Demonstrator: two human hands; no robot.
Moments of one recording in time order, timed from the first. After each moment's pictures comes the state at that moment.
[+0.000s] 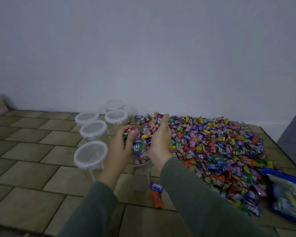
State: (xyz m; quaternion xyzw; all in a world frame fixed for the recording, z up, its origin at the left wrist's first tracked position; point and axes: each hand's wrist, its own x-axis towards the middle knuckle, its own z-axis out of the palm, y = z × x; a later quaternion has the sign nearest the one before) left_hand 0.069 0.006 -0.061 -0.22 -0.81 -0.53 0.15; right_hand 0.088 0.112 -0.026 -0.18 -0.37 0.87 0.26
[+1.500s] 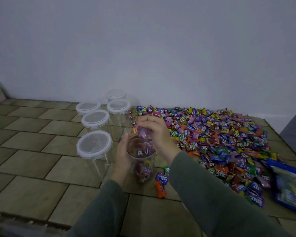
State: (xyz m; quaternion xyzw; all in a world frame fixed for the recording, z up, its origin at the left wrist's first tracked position) left_hand 0.075 0.016 -0.104 -0.05 -0.50 -0.86 -0.10; right_hand 0.090 0.117 -0.045 0.05 -0.63 0.76 0.16
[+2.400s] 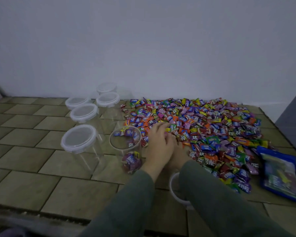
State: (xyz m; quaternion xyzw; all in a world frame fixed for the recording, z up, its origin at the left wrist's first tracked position) left_hand 0.123 0.116 -0.111 -0.25 -0.84 -0.47 0.06; right_hand 0.142 0.198 -0.135 -0.06 -0.98 0.16 -0.06
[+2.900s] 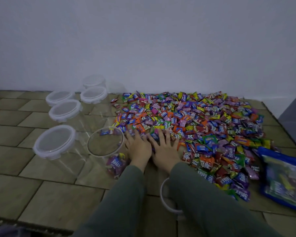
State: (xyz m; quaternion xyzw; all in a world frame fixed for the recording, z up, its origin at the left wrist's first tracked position) left_hand 0.063 0.131 -0.172 0.03 -0.95 -0.29 -0.07; right_hand 0.115 0.215 -0.182 -0.08 -0.99 0.10 -0.06
